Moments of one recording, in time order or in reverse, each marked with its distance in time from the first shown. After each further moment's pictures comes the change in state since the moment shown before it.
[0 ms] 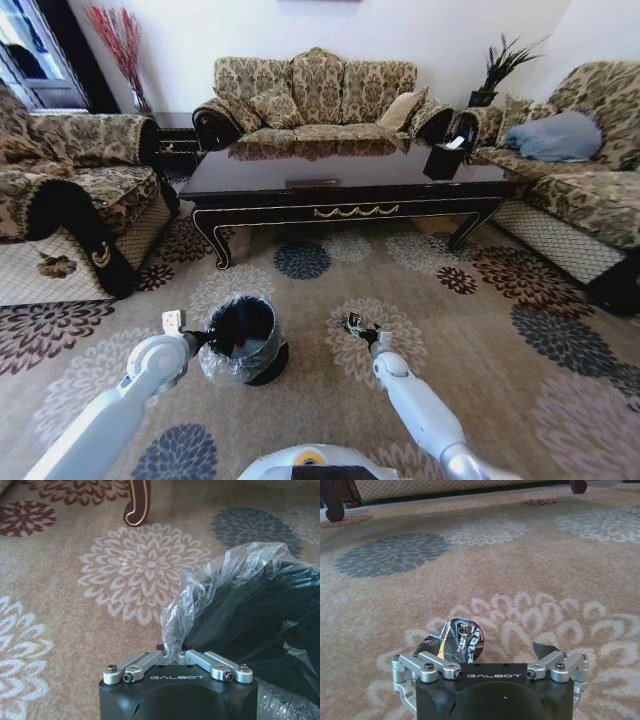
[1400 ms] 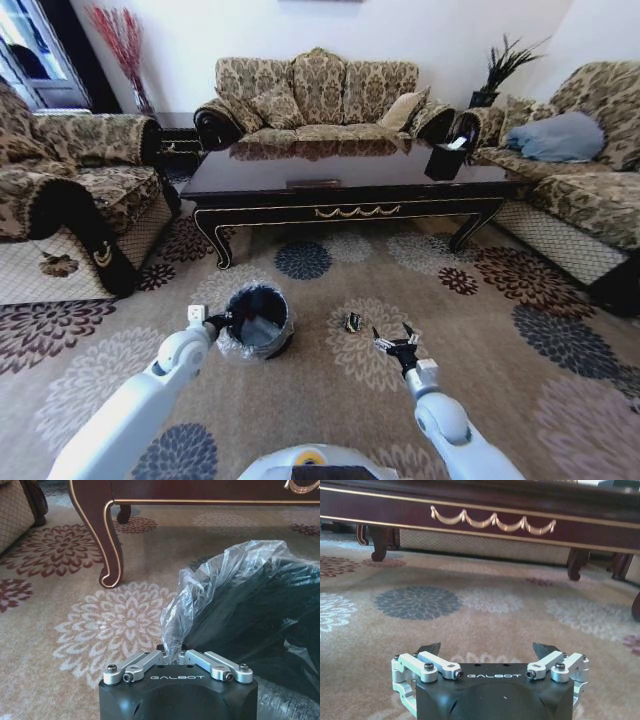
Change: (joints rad) left arm -0.122 -0.037 0.141 0.119 0.391 -0.163 0.281; right arm -0.519 -0.187 0.186 0.741 -0.196 -0.013 0.059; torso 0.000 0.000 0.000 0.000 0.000
